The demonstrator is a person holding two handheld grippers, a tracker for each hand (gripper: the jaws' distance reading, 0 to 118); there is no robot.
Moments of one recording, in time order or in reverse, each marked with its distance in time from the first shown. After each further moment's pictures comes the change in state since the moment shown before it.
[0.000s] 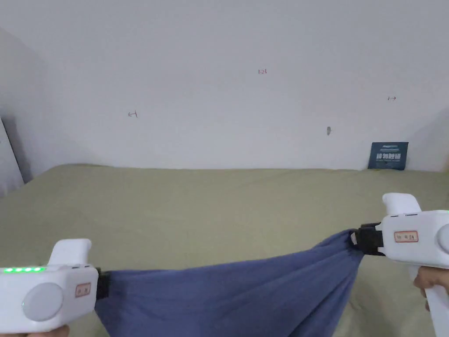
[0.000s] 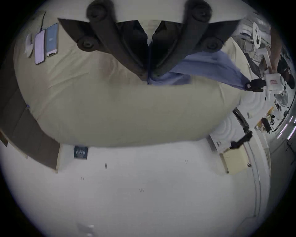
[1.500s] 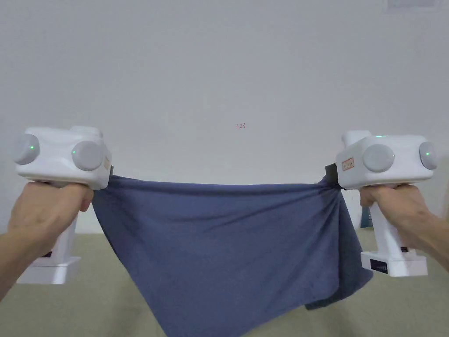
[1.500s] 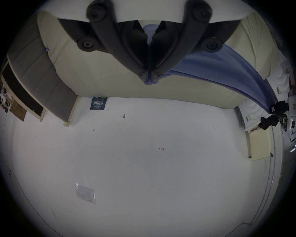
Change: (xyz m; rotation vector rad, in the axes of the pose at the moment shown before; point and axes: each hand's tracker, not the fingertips) left arm 0.081 0.317 -0.169 0.210 0.196 -0.083; right arm 0.035 0.243 -0.177 0.174 -0.252 0.074
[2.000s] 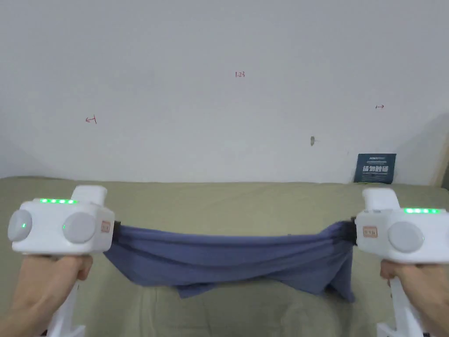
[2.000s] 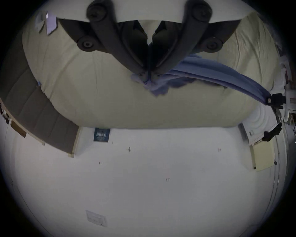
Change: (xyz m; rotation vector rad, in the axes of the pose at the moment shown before) left arm 0.018 -0.193 0.013 -0.206 -0.169 0.015; right arm 0.028 -0.197 0.041 -0.147 -0.012 -0.038
